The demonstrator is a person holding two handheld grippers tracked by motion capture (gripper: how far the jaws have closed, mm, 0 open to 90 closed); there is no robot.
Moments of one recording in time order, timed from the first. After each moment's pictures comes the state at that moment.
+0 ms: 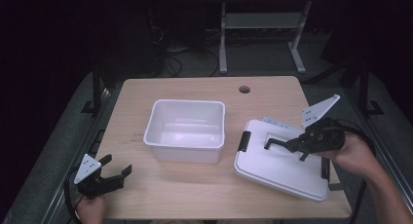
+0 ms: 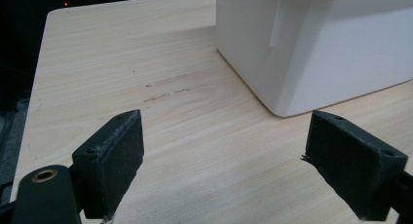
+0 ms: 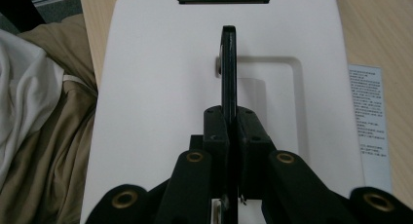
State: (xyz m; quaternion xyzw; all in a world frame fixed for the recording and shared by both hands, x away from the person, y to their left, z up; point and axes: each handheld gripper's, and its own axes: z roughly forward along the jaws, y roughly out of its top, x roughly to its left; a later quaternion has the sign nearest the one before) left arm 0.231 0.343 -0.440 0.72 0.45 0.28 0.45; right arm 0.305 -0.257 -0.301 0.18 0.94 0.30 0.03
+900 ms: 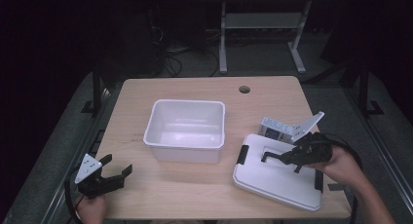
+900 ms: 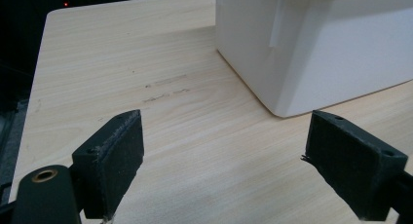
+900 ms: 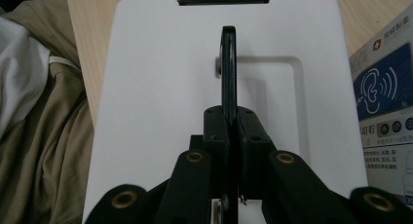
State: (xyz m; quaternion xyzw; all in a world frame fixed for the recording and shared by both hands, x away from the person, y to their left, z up) left arm 0.232 0.342 -0.440 0.72 0.45 0.28 0.45; right arm 0.306 -0.254 -0.359 0.19 0.94 0.28 0.01
